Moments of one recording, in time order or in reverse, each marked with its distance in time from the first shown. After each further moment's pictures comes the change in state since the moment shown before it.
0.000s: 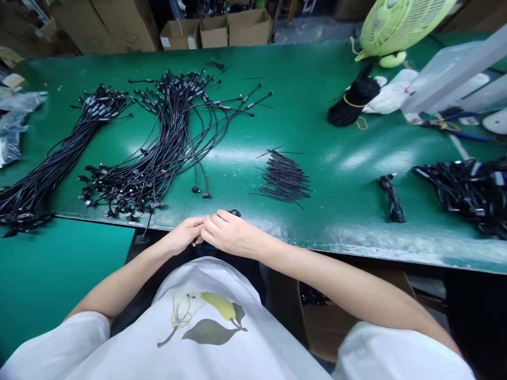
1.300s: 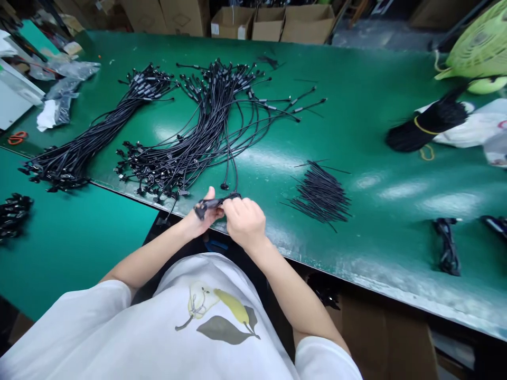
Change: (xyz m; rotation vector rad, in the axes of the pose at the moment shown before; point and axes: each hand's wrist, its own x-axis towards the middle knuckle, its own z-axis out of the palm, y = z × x) left_hand 0.007 0.003 -0.023 -0.301 0.243 0.129; right_hand 0.042 -0.015 0.042 0.227 0.291 0.641
